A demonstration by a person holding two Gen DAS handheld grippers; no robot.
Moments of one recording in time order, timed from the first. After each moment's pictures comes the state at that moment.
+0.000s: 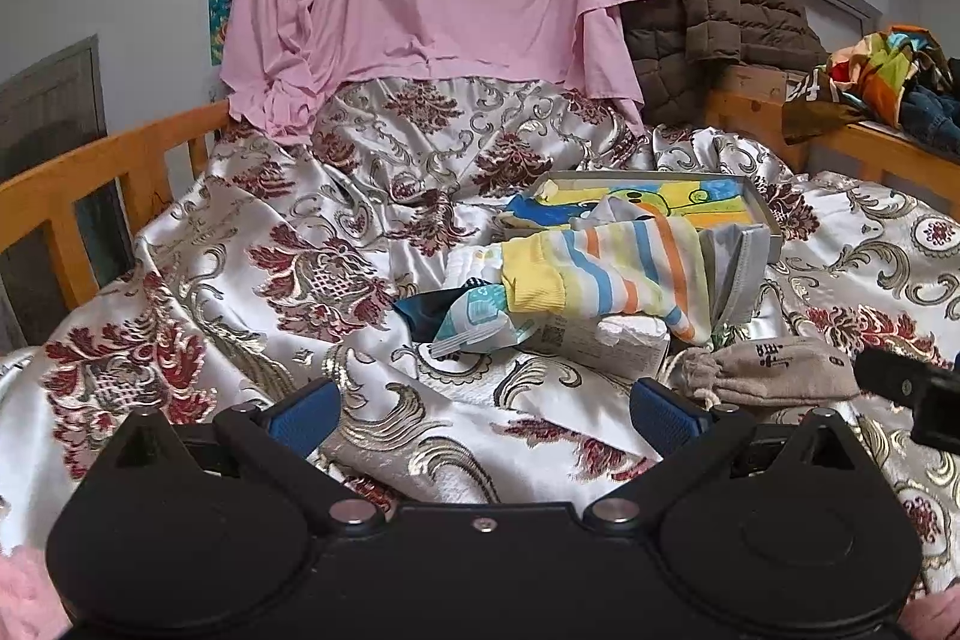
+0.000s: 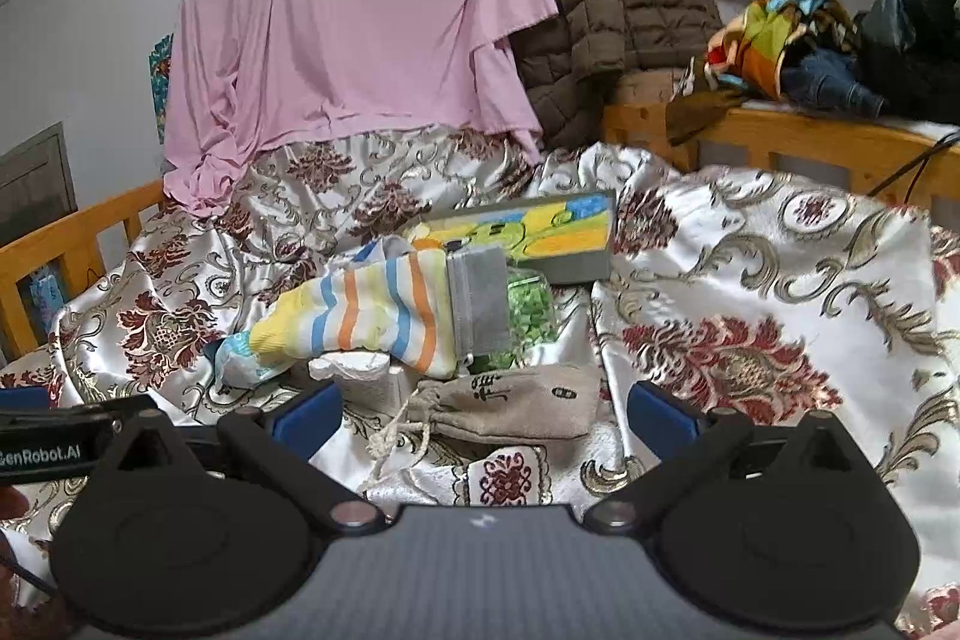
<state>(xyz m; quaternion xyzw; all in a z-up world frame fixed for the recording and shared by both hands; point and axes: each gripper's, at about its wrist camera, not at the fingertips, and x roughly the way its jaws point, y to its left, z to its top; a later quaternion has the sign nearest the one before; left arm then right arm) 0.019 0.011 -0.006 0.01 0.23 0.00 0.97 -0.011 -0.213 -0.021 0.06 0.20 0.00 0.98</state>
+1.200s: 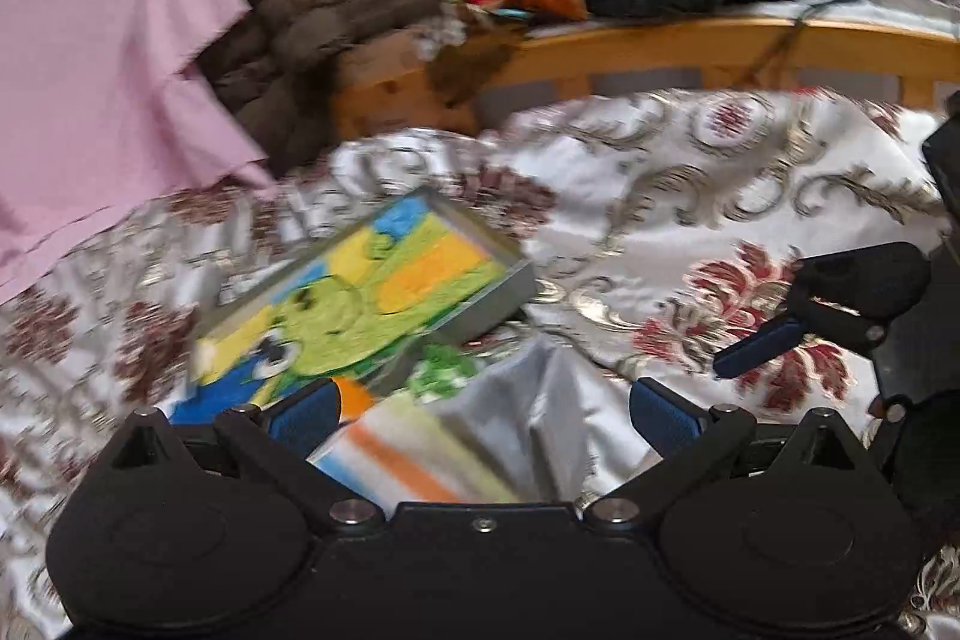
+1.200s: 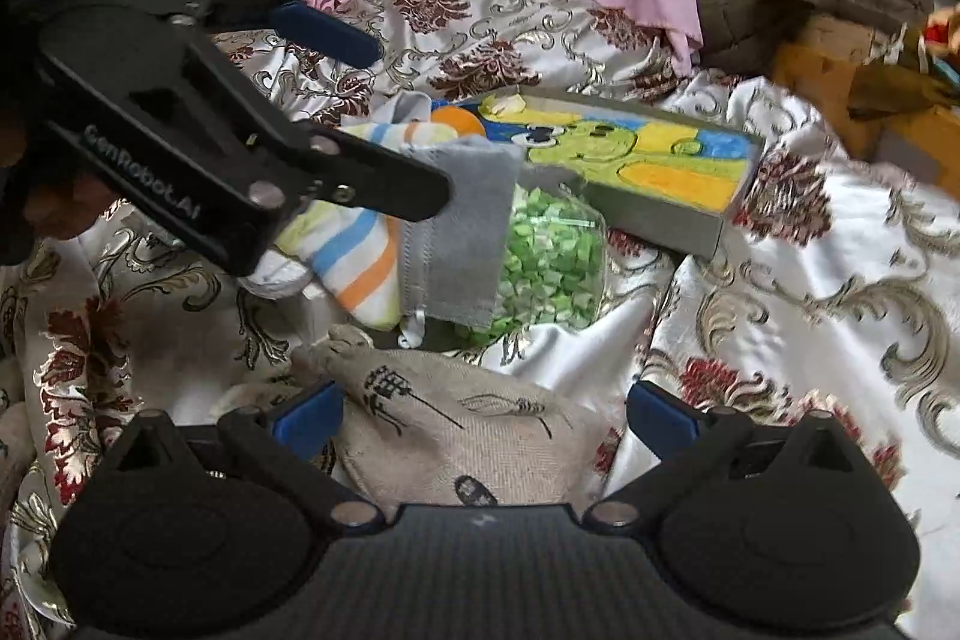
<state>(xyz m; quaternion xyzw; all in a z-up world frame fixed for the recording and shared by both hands) 0.224 -0.129 -0.002 0.24 0.20 -0.36 0.88 0.144 -0.267 -0.065 -0.08 0.31 0.15 0.94</state>
